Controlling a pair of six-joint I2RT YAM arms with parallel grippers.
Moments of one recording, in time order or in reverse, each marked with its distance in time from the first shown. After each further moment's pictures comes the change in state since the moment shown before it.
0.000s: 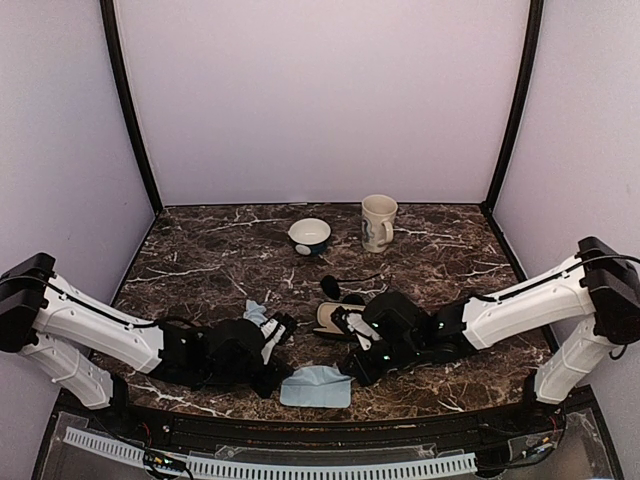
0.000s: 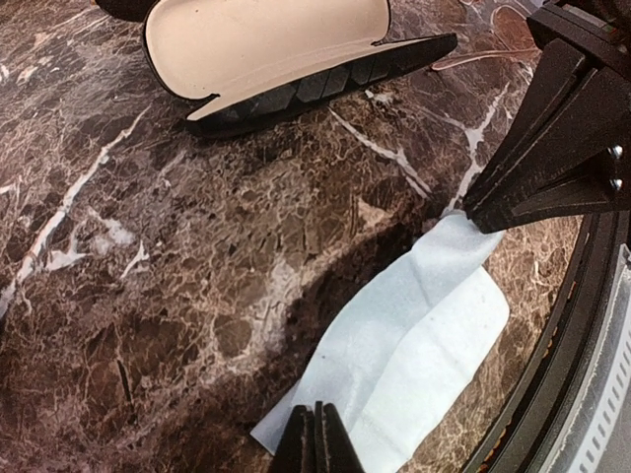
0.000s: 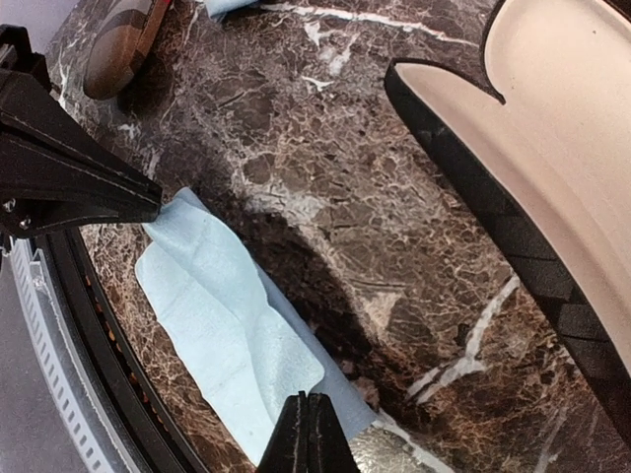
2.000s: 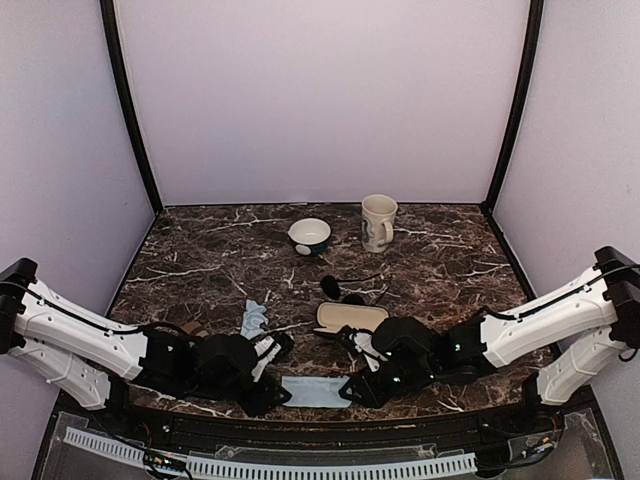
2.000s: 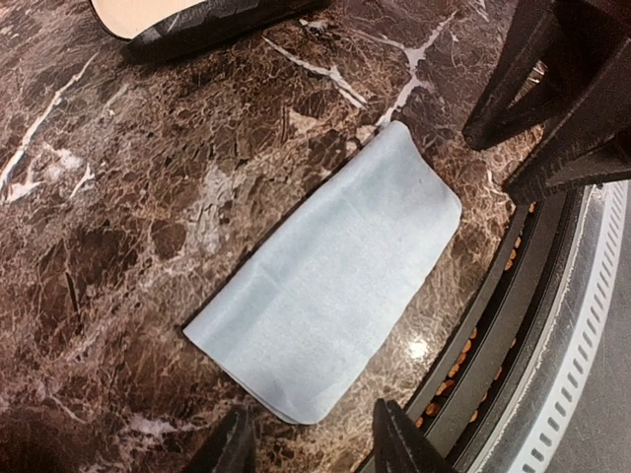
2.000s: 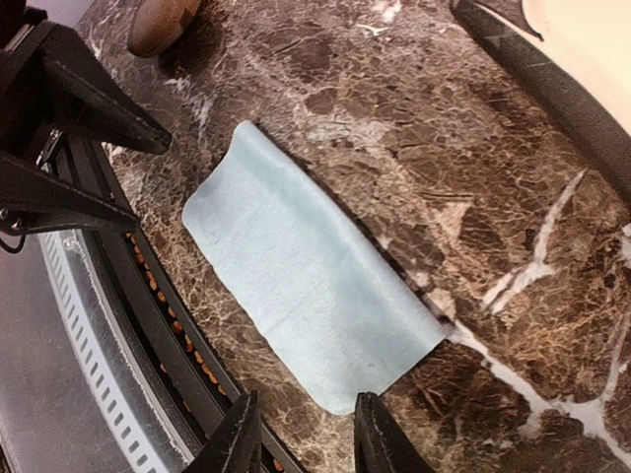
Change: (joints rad) left arm -0.103 -0.106 -0.017 -0.163 0.029 -0.025; right arm 0.135 -0.106 -0.098 0.023 0.057 0.115
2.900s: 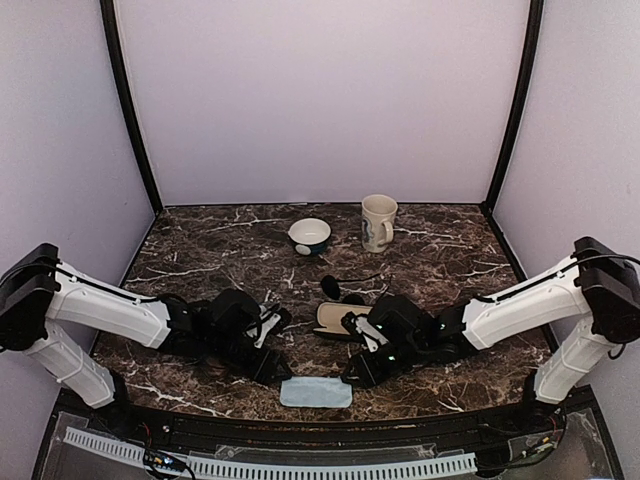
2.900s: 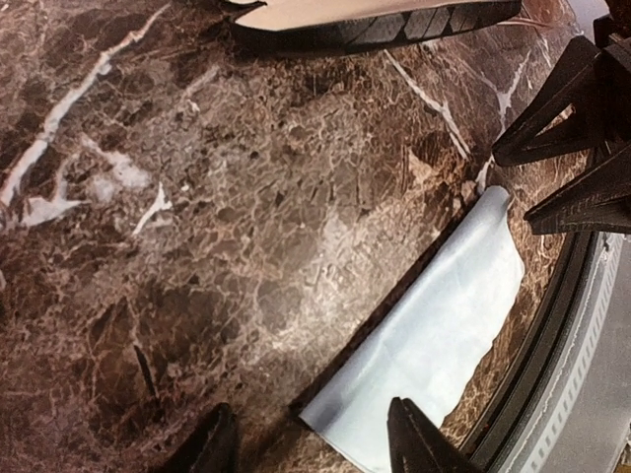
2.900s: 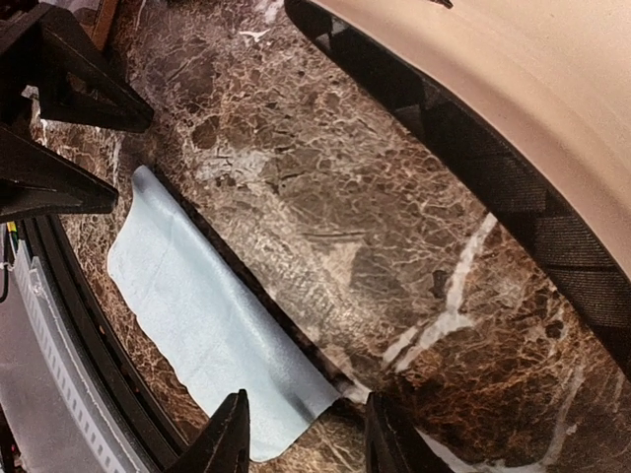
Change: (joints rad) left arm 0.335 0.150 0.081 -0.006 0.347 0.065; right arm -0.175 0.116 0.055 -0.030 -0.117 -0.003
